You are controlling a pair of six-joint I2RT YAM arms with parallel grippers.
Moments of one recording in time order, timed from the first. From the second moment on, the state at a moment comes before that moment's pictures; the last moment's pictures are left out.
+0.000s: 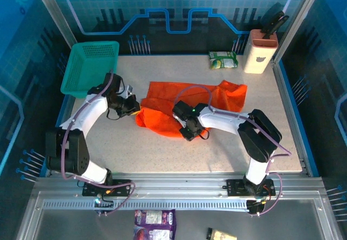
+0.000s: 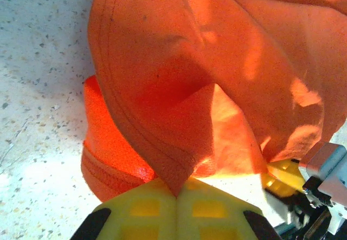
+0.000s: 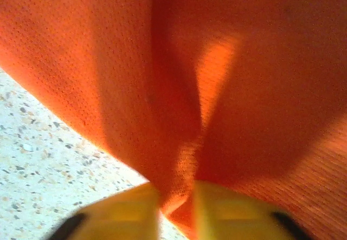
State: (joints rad) left arm -0.07 1.48 1.10 -0.80 0.48 -0.45; right arm 0.82 1.78 1.18 -0.81 0.11 0.15
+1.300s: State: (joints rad) left arm -0.14 1.61 0.96 -0.48 0.65 -0.45; right arm 0.23 1.78 1.32 -0.83 -0.08 0.16
